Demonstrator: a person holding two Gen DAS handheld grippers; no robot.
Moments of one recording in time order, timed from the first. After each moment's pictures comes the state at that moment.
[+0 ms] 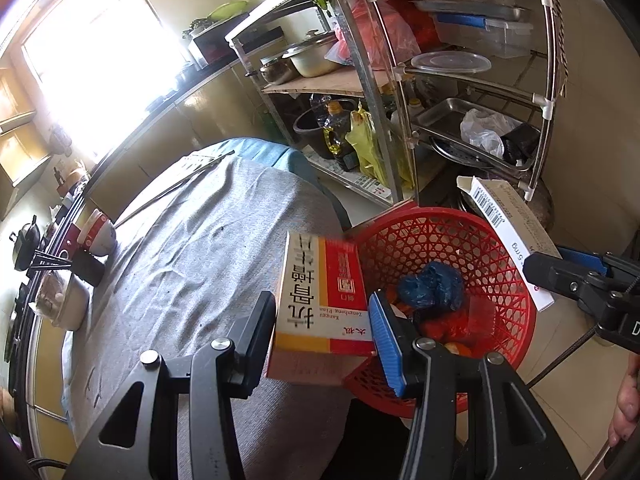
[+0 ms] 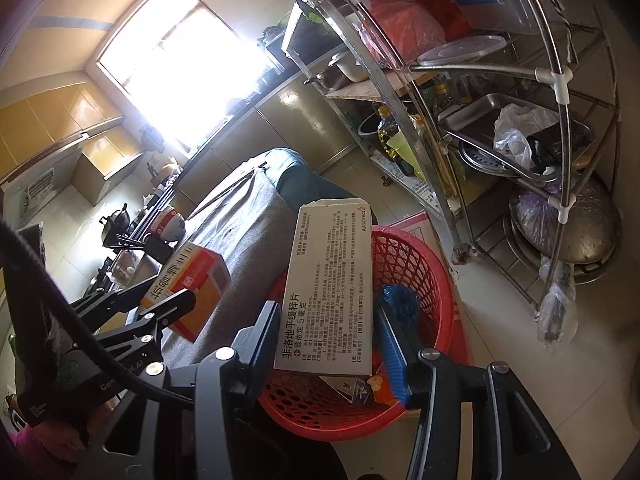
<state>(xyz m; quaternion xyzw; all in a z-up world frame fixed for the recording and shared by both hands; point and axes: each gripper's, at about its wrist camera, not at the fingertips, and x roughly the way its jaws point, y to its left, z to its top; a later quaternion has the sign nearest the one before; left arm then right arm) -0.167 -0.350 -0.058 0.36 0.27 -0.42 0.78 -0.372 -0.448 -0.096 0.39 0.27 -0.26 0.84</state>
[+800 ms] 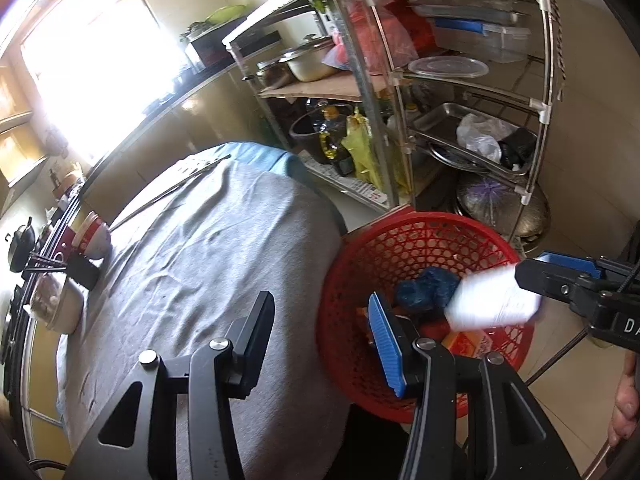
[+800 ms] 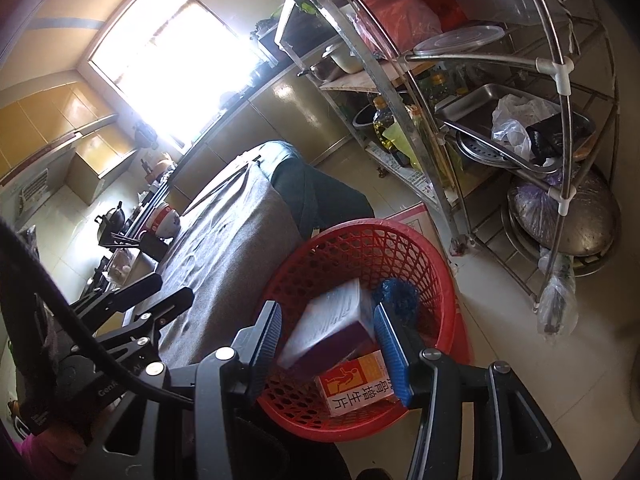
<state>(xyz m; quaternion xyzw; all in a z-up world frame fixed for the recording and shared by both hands) -0.161 -0.347 -0.058 0.35 0.27 -0.43 0.79 -0.365 -0.452 -0.099 0.40 0.28 -0.26 0.83</state>
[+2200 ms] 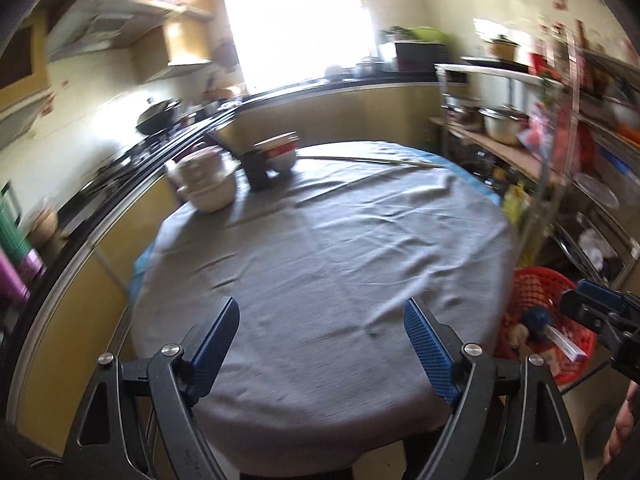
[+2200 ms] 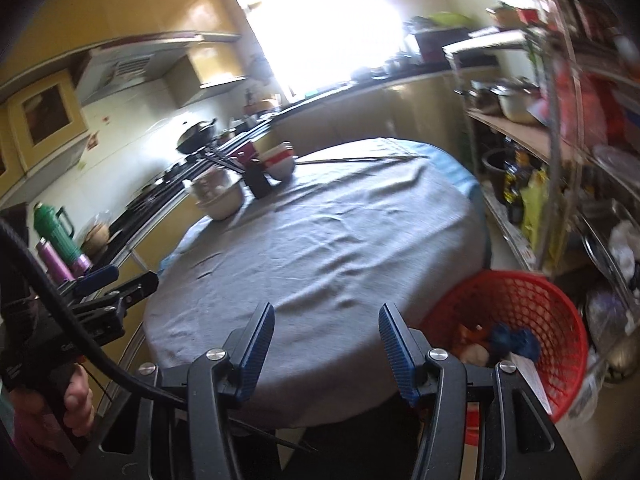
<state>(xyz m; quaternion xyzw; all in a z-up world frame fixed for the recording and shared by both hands) -0.075 -0.101 0.023 0.15 0.30 -0.22 0.92 -0.237 -0.291 -0.005 0.22 0.32 -0.11 0.92</state>
